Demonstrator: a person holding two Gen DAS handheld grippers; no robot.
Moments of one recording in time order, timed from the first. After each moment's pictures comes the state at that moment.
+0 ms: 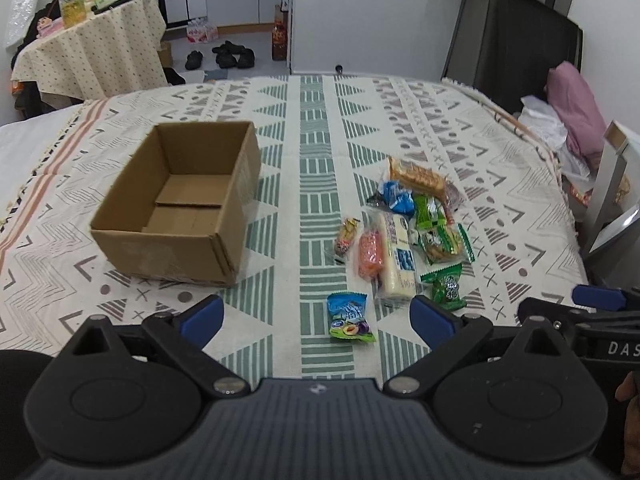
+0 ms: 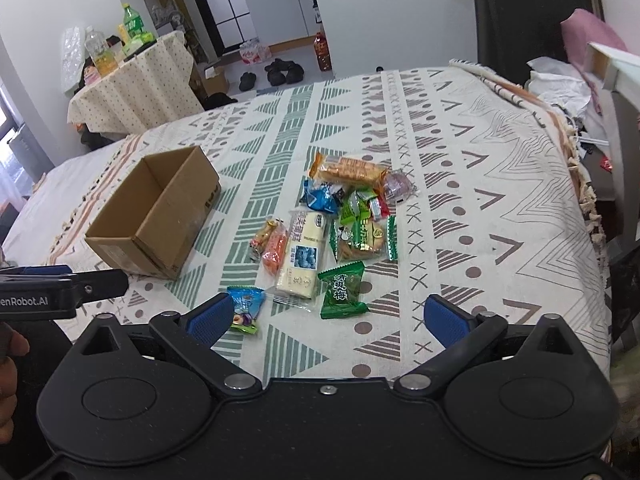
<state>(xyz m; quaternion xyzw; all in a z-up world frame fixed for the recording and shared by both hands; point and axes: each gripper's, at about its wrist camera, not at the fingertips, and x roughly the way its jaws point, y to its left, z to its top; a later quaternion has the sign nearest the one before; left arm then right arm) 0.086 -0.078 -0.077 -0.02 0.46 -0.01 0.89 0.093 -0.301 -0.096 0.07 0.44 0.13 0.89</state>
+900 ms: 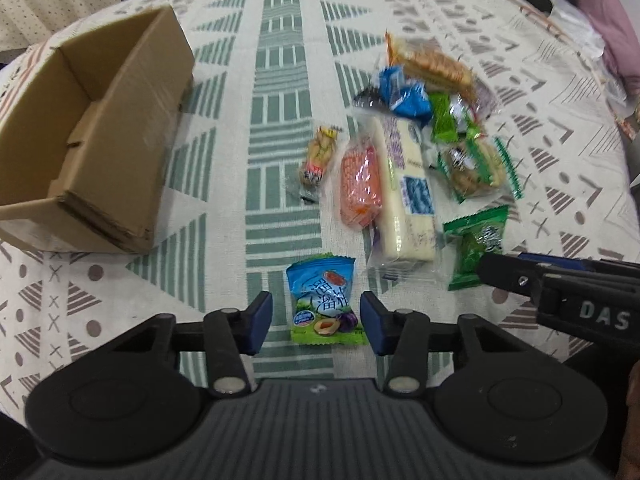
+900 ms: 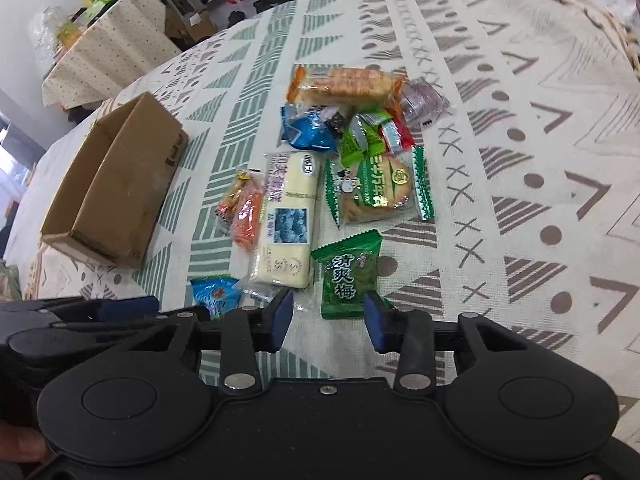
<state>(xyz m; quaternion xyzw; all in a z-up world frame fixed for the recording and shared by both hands) 0.173 -0.116 -0.188 0.01 0.58 -0.01 0.81 0.173 -0.292 -0.185 0.12 0.54 0.14 0.82</state>
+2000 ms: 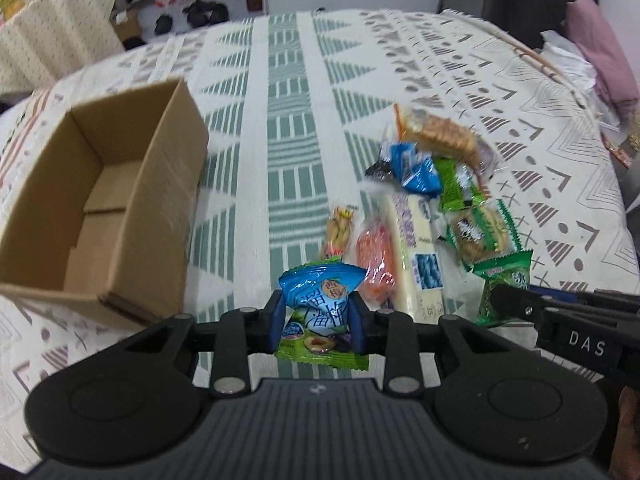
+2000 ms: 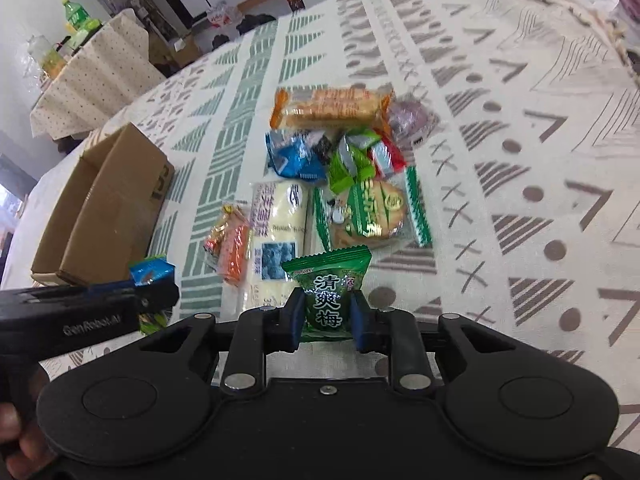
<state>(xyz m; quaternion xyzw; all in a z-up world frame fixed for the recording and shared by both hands) 0.193 -0.101 -0.152 0.03 0.52 -0.03 0.85 0.180 -0.289 -0.180 0.13 0.50 0.12 0.85</state>
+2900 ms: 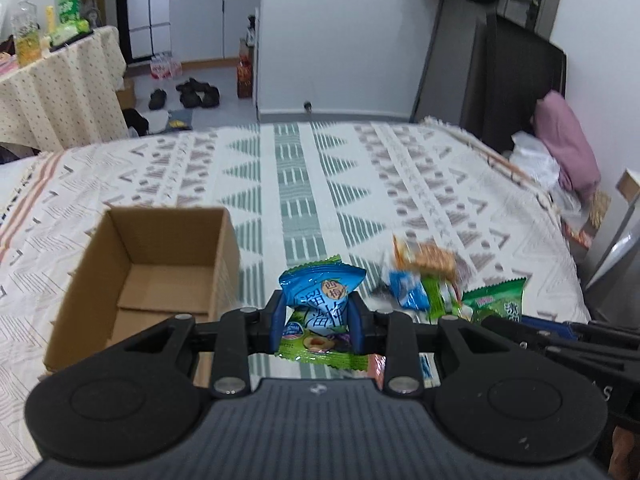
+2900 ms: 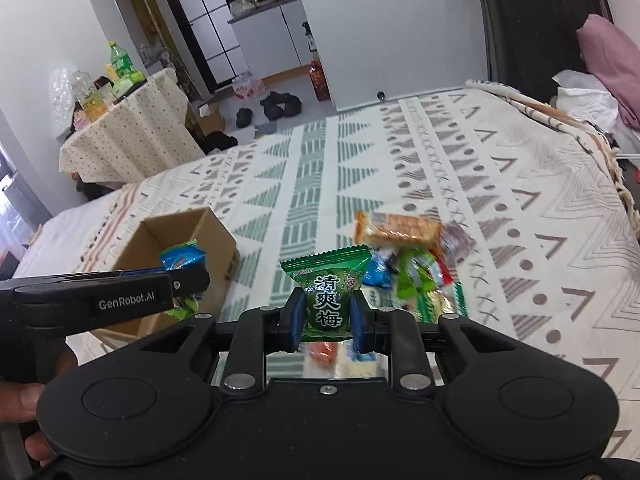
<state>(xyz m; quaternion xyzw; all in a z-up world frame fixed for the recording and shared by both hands) 0.189 -0.043 -0.077 -0.02 0.39 -0.06 0.92 0.165 -0.239 -0.093 0.12 0.39 0.12 0.90</state>
